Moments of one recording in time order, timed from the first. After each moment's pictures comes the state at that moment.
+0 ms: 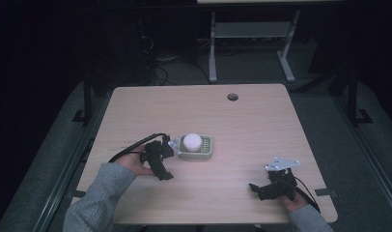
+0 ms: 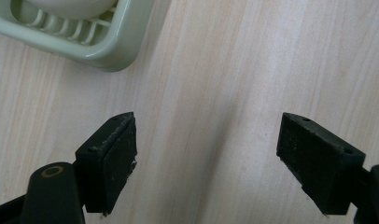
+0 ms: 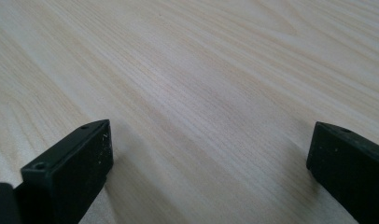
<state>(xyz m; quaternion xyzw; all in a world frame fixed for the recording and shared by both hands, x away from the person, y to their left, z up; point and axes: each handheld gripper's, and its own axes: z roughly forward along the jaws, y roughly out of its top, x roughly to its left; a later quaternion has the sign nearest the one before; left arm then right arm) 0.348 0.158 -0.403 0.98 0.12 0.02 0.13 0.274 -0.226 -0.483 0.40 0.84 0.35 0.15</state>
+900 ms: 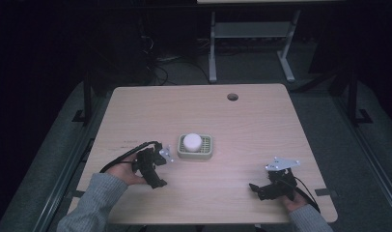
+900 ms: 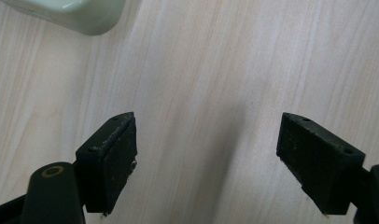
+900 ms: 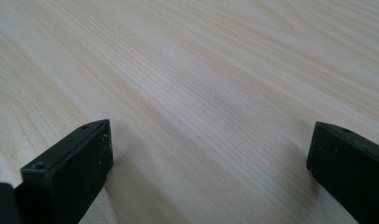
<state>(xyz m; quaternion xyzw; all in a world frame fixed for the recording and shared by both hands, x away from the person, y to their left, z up) 0.325 0.179 -0.409 0.98 0.12 0.03 0.13 0.274 -0.226 -0.483 0.40 0.84 0.35 0.15</state>
